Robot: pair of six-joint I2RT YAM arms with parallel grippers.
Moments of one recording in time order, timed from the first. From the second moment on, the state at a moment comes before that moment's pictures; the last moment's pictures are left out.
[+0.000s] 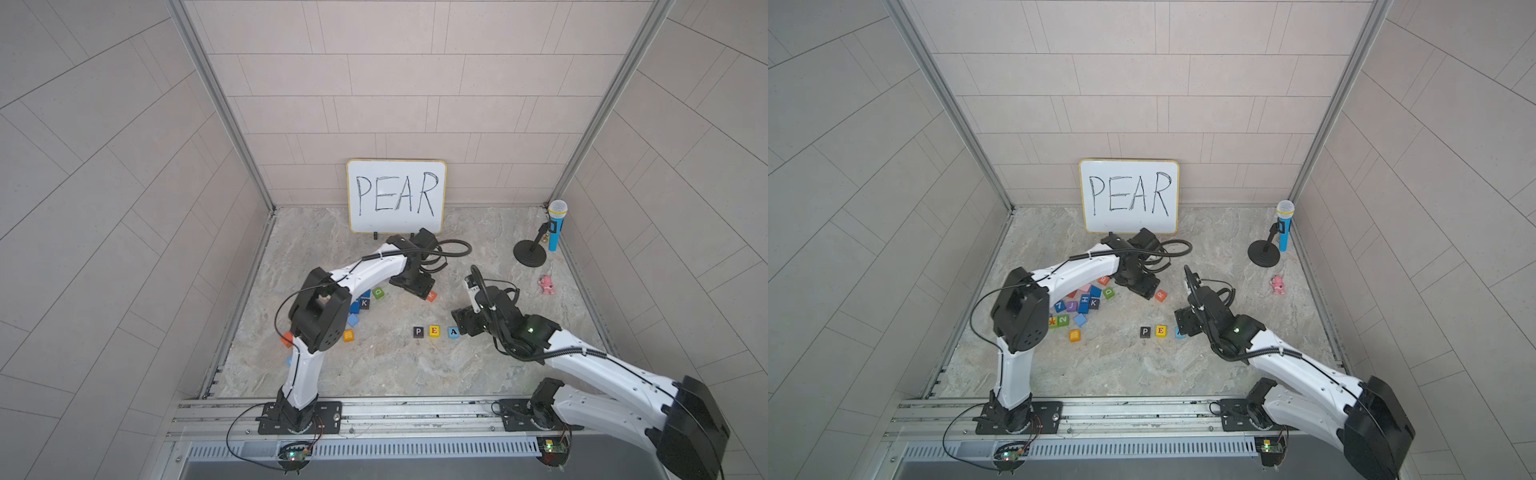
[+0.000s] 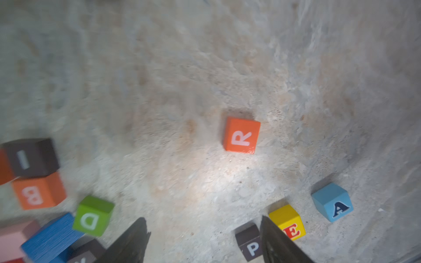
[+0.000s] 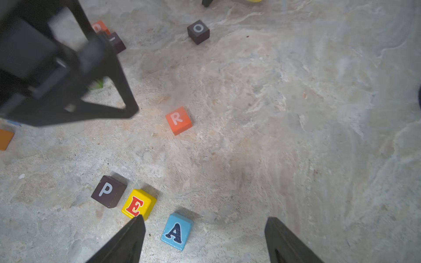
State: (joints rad) left arm -0.68 1.96 1.63 -0.98 0.06 -0.24; right arm 0.69 1.07 0.64 -0.38 0.20 0.27
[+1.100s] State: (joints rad) left arm -0.55 1.71 1.30 -0.85 0.06 -0.43; right arm 0.61 1.90 1.24 -0.51 0.05 -0.02
